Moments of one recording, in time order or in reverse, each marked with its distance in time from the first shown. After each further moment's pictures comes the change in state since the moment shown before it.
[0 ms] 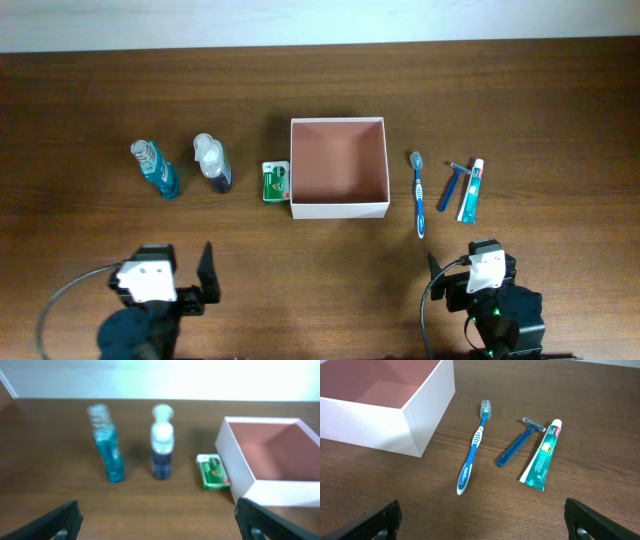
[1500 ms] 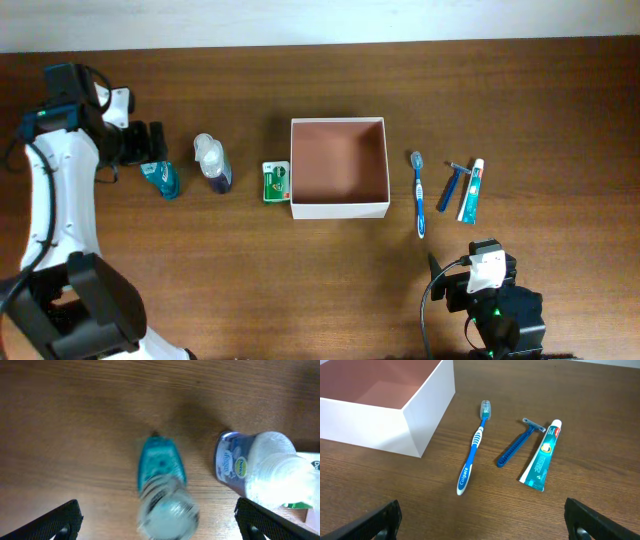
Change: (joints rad) left arm 0.301 1.624 1.087 -0.341 0.138 0.190; right arm 0.000 -0.002 0.000 0.000 0.000 0.000
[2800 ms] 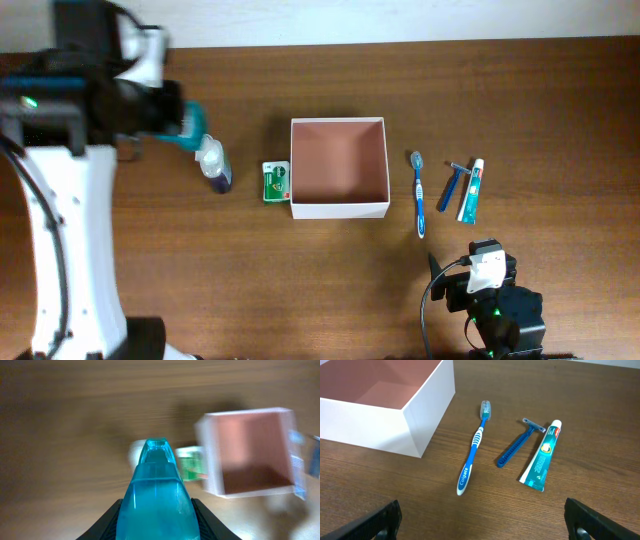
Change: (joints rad) left arm -0.333 -0.110 0.602 -0.479 -0.019 -0.136; right arm 0.000 -0.001 0.000 0.000 0.000 0.000
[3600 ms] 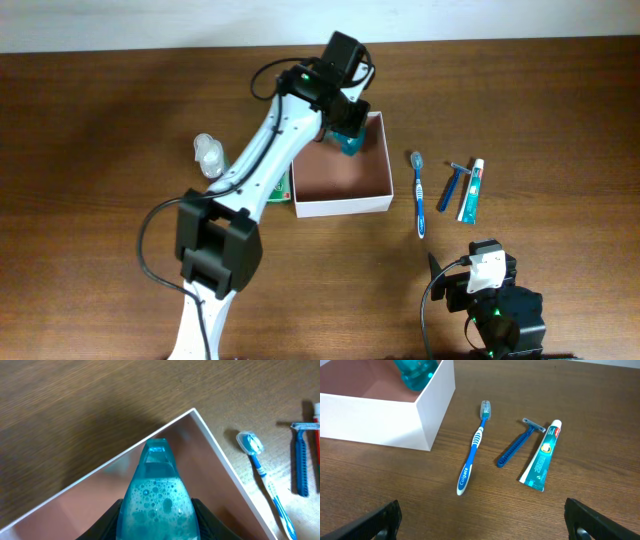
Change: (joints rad) left arm -0.477 0.570 -0.051 0.542 0.006 -0.071; right arm 0.000 0.000 0.000 0.000 0.000 0.000
